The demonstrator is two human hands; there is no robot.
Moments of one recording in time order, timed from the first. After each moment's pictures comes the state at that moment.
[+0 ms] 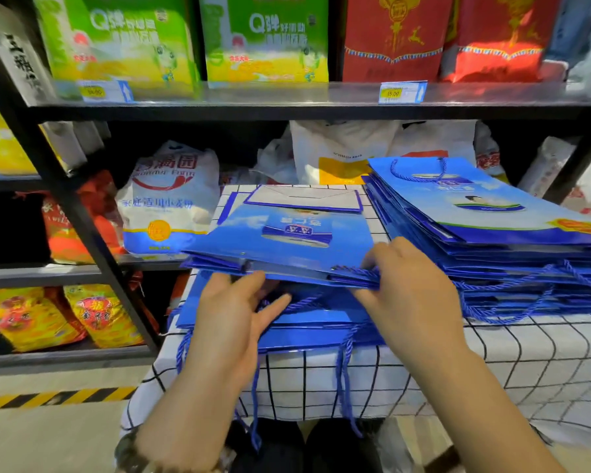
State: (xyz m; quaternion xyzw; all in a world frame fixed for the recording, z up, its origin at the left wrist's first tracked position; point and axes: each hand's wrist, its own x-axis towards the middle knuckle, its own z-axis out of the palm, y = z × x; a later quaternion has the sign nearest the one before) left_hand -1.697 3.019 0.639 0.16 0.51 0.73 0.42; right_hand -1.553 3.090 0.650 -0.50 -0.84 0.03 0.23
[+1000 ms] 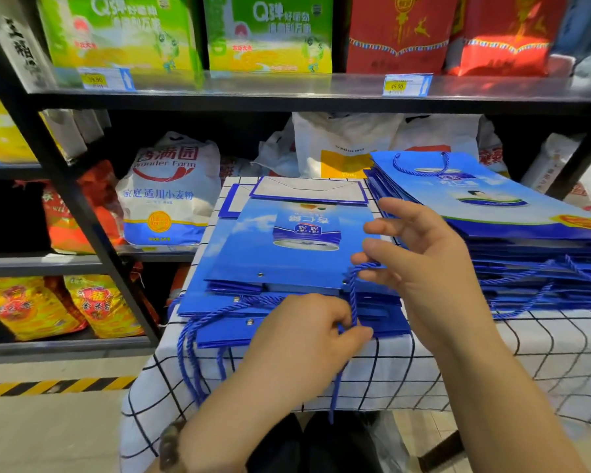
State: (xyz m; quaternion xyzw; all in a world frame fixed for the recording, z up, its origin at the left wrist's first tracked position) left_hand -1.663 3.014 0.633 0.62 0.69 0.30 0.21; right_hand -1.550 3.084 0.672 -0.32 -0.57 0.59 0.48
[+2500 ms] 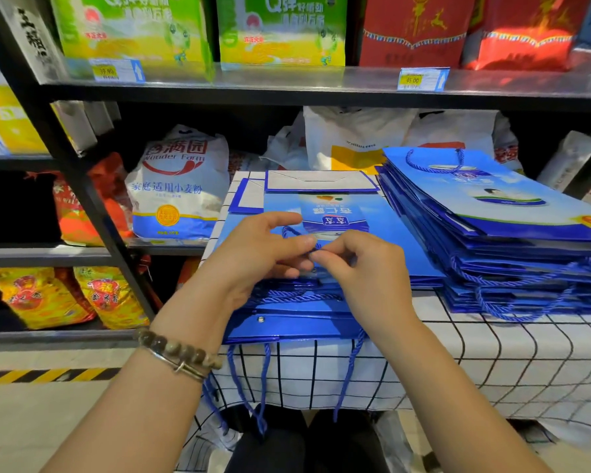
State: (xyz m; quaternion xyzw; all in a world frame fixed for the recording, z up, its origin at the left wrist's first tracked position) left_hand -1.735 3.056 0.657 0.39 0.60 0.53 0.46; right_hand -1.598 3.105 0.624 -0.40 -0.79 0.26 0.40
